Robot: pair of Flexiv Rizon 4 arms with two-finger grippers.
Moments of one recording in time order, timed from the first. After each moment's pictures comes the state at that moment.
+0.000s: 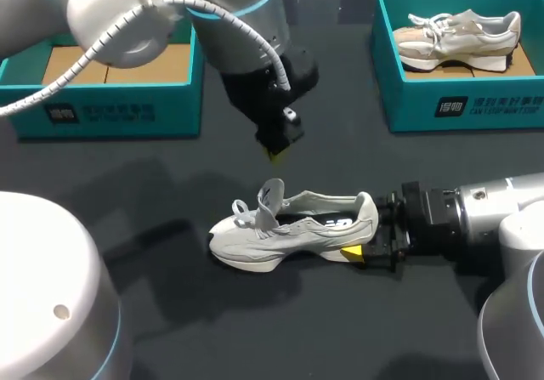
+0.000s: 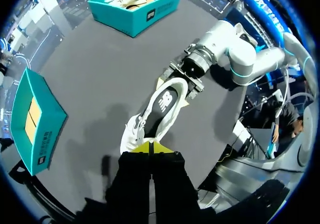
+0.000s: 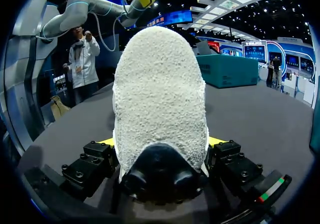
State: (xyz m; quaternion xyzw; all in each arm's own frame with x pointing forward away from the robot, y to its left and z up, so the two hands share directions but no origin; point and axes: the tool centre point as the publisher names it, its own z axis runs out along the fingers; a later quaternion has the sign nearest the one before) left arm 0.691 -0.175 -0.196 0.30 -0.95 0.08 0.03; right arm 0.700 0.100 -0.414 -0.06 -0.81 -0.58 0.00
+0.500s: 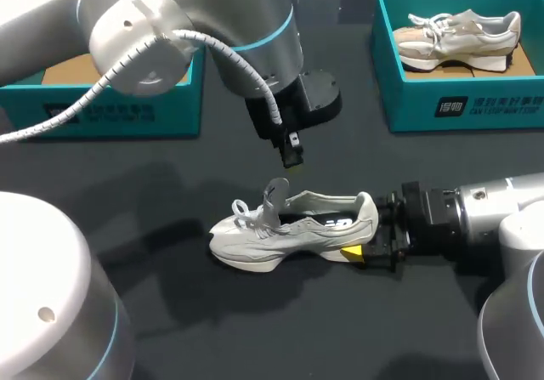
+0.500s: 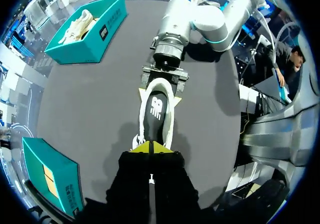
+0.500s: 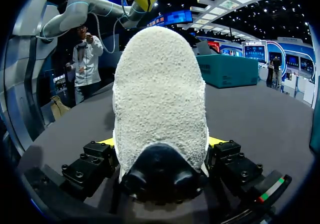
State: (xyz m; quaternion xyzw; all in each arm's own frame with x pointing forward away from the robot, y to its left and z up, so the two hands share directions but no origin) left arm 0.697 -0.201 -0.225 0.07 -0.99 0.12 0.00; right arm 0.700 0.100 -0.414 -0.06 -0.81 -0.58 0.00
